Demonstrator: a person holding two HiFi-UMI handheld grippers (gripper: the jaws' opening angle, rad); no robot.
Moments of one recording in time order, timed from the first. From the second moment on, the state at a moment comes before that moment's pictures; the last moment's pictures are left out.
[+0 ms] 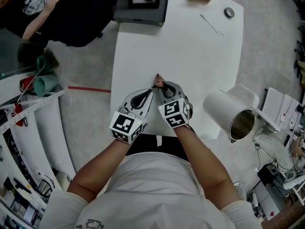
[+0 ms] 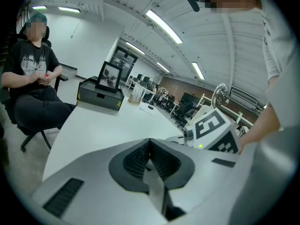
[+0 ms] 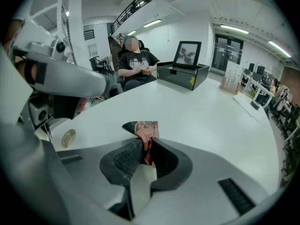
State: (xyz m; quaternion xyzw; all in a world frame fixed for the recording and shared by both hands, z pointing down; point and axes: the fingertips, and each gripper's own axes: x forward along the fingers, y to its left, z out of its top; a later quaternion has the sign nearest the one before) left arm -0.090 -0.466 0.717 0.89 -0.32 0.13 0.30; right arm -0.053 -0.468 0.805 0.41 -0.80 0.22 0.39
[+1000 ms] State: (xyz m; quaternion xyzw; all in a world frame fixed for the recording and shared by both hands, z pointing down) left arm -0.015 -0.384 0.646 0.92 -0.30 0.13 0.23; right arm 0.025 -0.380 0.655 0.50 -0.81 0.20 0.22
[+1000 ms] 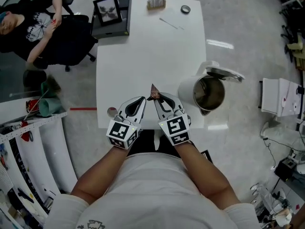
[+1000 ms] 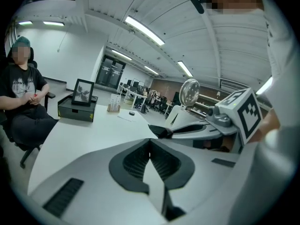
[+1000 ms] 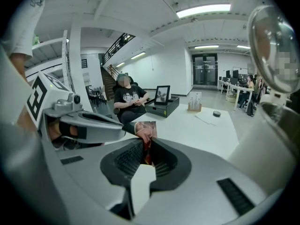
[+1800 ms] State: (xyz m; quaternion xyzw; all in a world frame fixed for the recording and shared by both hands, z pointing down) left arm 0.116 -0.339 0.516 0.96 -0.25 0.06 0.13; right arm 0.147 -0.314 0.514 0.57 -0.80 0.12 0.12
